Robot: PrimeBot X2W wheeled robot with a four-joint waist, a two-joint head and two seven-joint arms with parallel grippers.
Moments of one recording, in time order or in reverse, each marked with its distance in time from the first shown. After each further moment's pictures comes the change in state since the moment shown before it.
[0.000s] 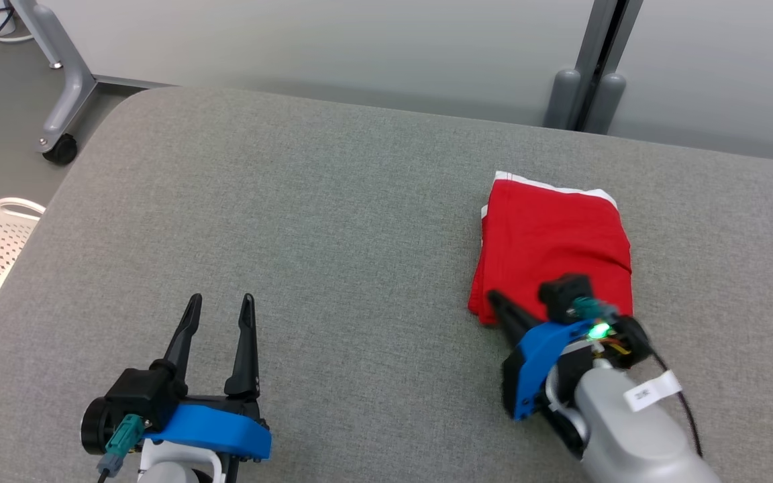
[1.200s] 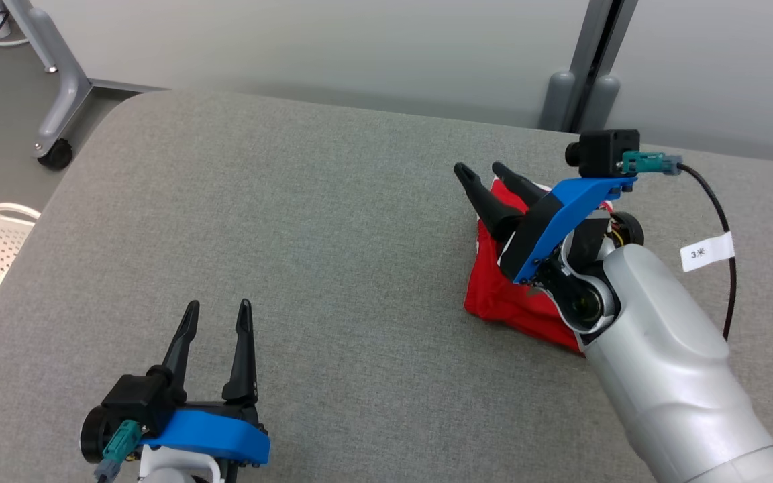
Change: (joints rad) left arm 0.009 -0.010 0.011 0.004 -0.007 0.000 0.000; right arm -0.185 0.001 -0.005 -0.198 0.441 0.000 0.308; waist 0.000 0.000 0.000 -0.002
